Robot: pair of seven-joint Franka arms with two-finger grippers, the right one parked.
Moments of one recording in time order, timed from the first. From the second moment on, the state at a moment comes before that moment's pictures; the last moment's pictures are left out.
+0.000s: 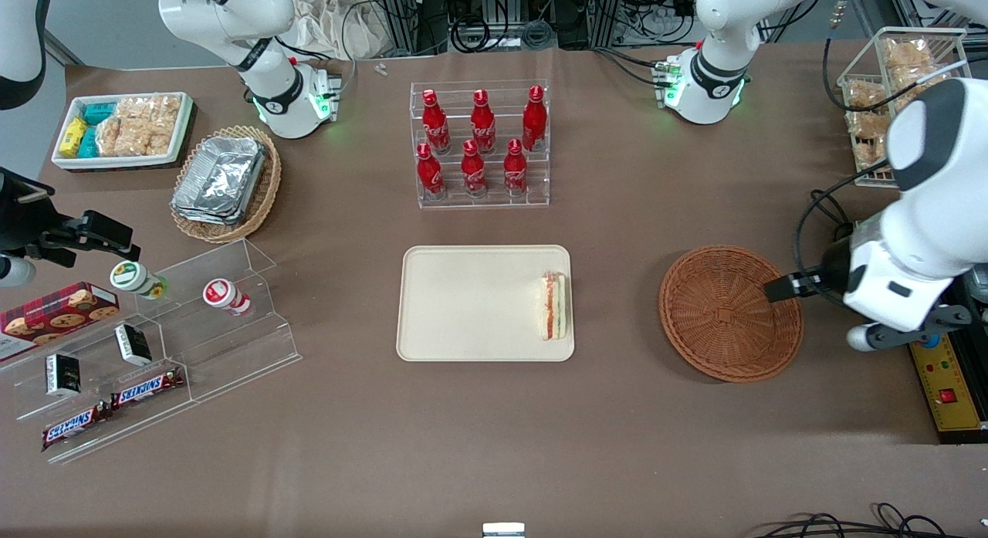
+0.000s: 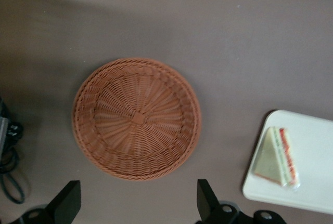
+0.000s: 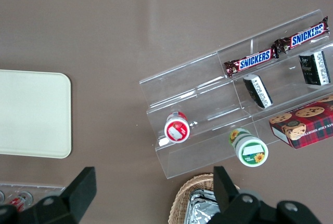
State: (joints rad) arm 0.45 0.32 -0.65 -1.46 0.14 1.69 -0.39
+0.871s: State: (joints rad) arm 0.20 -0.06 -0.25 -1.91 0.00 1.86 -0.03
